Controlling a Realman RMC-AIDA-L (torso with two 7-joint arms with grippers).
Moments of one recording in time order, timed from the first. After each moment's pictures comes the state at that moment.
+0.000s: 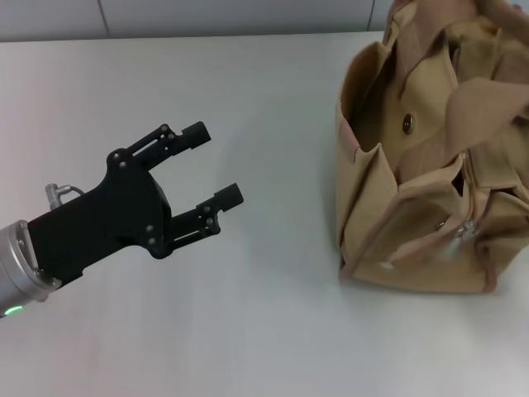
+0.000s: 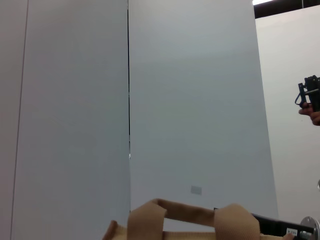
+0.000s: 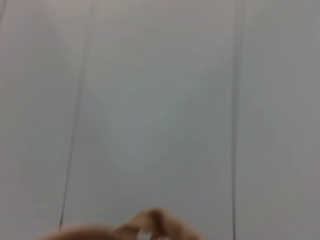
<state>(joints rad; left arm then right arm) -0.38 -2.07 0.99 0.29 1.35 1.79 -0.68 0.24 2.07 -0.33 -0.43 -1.46 -1.72 0.75</state>
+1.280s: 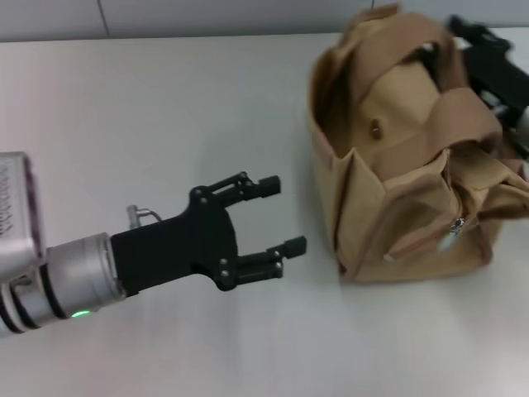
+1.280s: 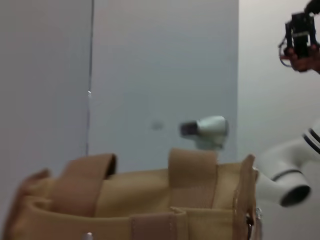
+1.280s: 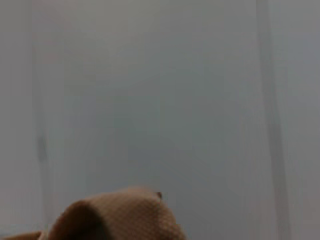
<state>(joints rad) -0.49 -2.08 1.17 0.19 1.34 1.62 -0.67 0.64 2.08 -0.44 -0.21 -1.50 -1.12 0.70</state>
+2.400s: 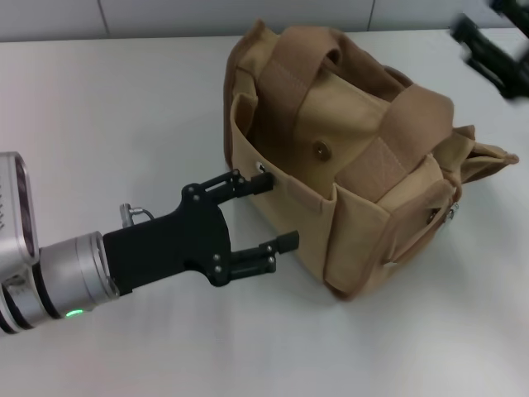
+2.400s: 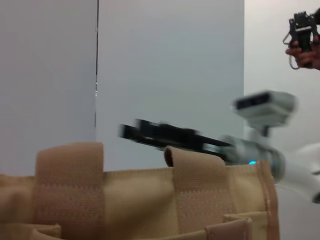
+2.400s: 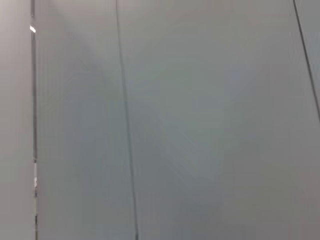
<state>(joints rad) -0.48 -2.07 1.16 0.19 1.34 1.62 -0.67 0.35 2.08 -0.75 -0.46 -1.23 -1.56 0.90</state>
